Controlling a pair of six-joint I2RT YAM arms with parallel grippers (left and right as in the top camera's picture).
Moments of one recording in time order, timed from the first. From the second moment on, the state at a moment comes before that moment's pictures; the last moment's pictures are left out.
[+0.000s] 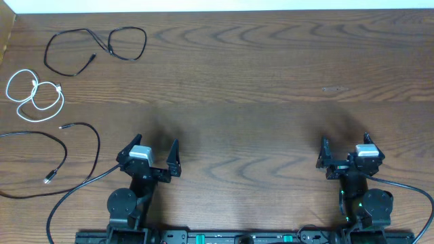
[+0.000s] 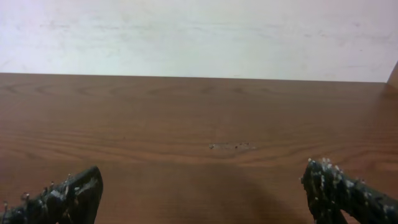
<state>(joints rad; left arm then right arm) -0.09 0.01 0.02 -0.11 0.13 -0.12 0.05 0.01 0.01 -0.07 0.02 -0.01</state>
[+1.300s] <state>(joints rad) -0.09 0.01 0.02 -0.12 0.00 -0.05 0.05 0.01 0.01 -0.07 0.02 -0.01</state>
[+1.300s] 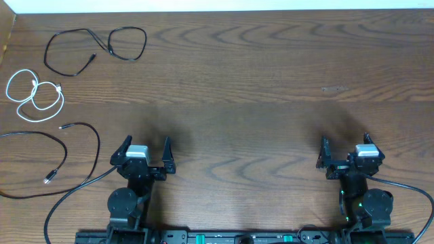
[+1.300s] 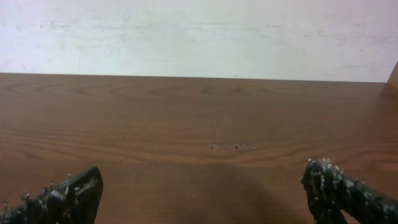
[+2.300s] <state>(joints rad) -0.09 0.01 0.02 -0.12 -0.01 -0.02 0.05 0.01 0.01 -0.07 0.02 -0.01</state>
